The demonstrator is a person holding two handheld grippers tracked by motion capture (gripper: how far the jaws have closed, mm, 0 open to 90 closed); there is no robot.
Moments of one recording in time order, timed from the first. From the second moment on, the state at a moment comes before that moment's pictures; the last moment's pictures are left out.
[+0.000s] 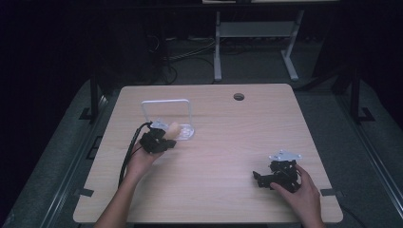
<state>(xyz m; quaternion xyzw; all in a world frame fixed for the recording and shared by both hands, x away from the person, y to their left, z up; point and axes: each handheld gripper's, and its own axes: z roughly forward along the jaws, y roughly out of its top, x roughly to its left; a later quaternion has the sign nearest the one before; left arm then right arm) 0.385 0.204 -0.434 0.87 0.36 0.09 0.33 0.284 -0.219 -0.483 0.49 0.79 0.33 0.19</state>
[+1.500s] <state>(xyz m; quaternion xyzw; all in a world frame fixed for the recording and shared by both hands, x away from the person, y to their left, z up) 0.402 0.257 -0.443 0.84 0.44 0.17 0.28 0.284 -0.219 -0.483 0.49 0.79 0.33 0.19</state>
